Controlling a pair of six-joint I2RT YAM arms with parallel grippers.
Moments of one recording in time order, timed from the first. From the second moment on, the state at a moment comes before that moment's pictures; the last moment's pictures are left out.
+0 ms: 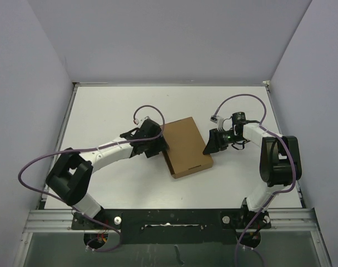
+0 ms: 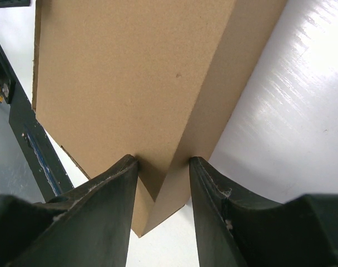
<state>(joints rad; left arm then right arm) -0.70 1.61 1.00 -0.31 -0.08 -1.07 0.06 1.73 1.01 -0.60 -0.87 -0.33</state>
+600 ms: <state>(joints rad) -0.73 1.24 0.58 -0.04 0.03 -1.04 0.06 1.73 1.01 -0.60 -0.87 -0.33</state>
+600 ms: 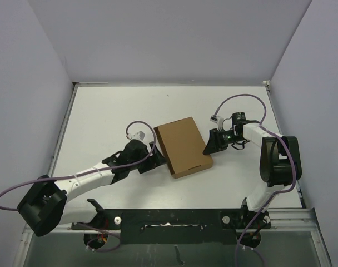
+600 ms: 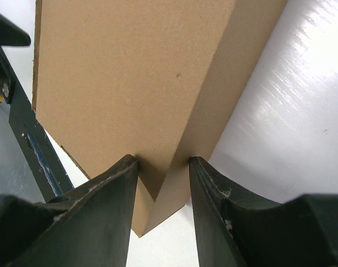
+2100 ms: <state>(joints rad) -1.03 1.44 0.70 -0.05 -0.21 -1.33 0.07 1.73 1.01 -0.60 -0.86 -0.33</state>
